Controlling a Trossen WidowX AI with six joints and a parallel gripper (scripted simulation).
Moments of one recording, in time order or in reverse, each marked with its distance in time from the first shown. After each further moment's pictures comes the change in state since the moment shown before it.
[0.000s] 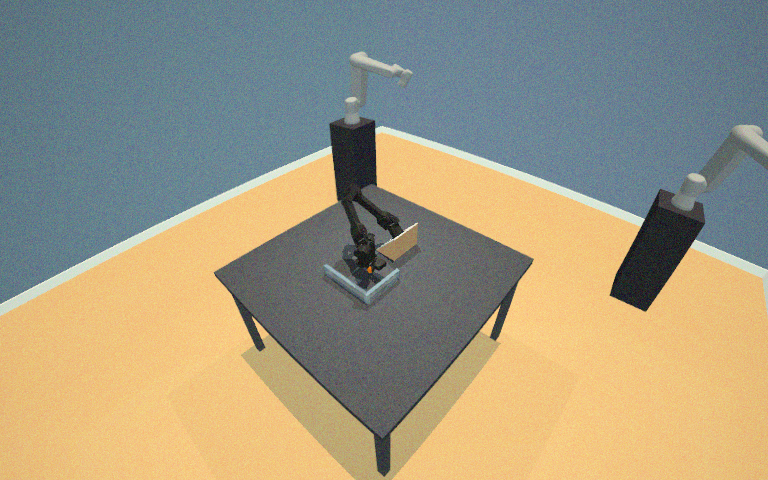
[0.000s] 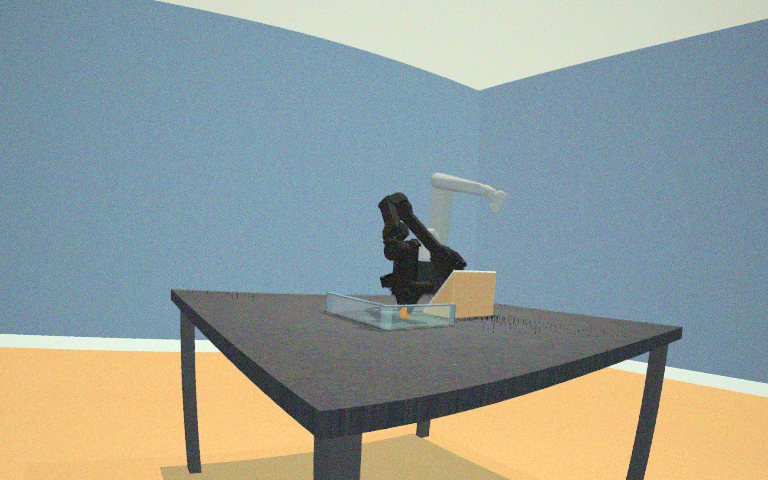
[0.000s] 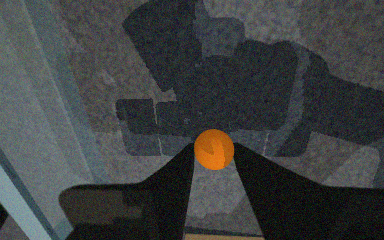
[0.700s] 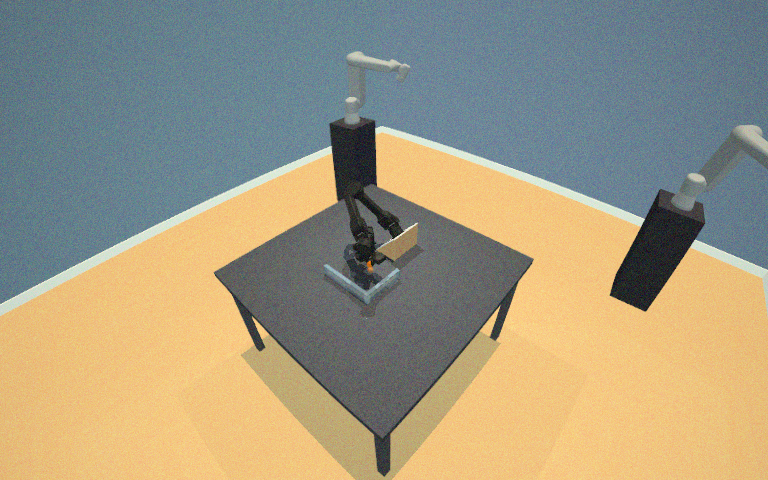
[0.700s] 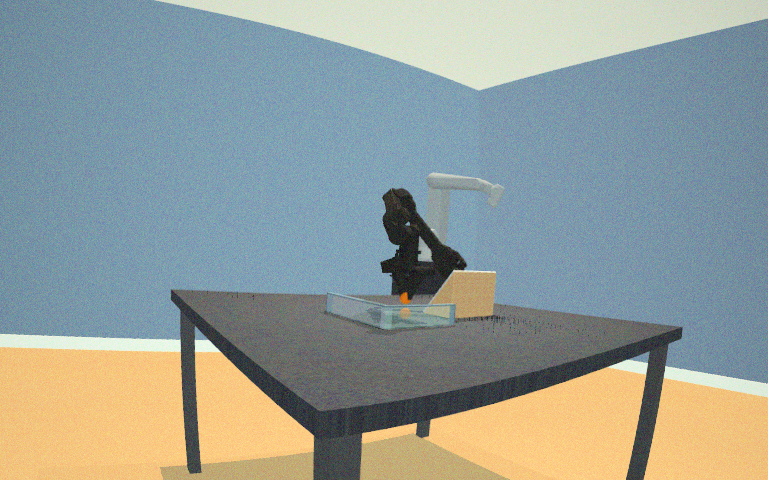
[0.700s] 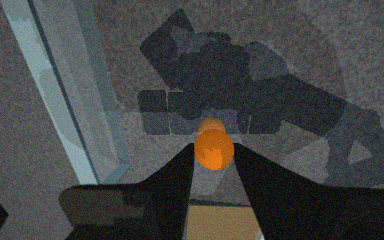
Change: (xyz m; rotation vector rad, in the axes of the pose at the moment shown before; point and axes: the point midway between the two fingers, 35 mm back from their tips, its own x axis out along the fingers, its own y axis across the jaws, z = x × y) arm -0.044 0.002 0.003 0.000 -0.001 0.006
